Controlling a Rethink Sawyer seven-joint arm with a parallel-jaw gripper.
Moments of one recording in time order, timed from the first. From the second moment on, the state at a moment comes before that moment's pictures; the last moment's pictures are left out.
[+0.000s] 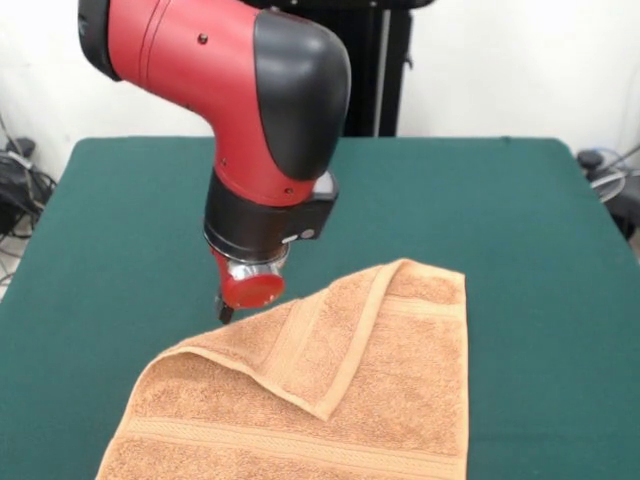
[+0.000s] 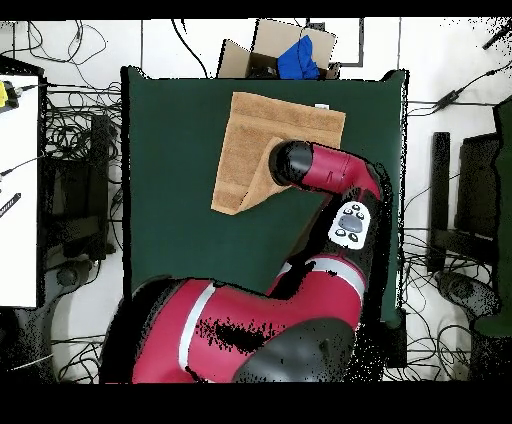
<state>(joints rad) -0.14 -0.22 -0.33 1.19 0.08 0.62 2.65</state>
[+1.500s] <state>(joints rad) -0.32 -0.24 -0.06 1.16 -0.05 0.62 2.49</state>
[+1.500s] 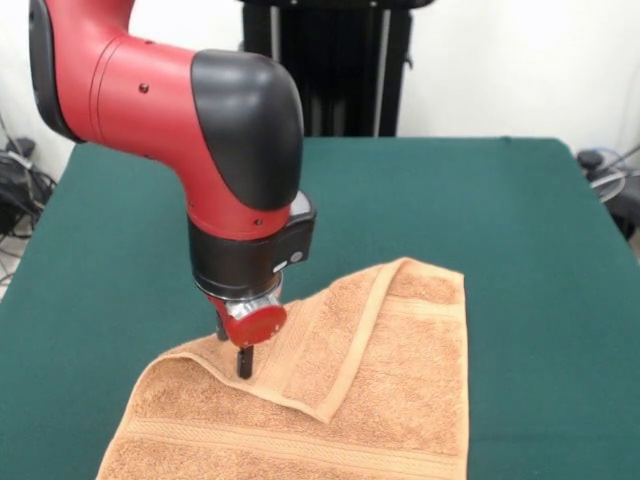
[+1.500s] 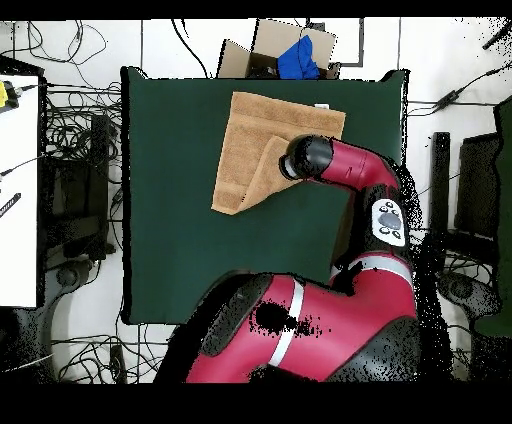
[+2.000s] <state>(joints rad) -0.30 -0.27 -0.06 1.15 -0.05 0.67 2.49</state>
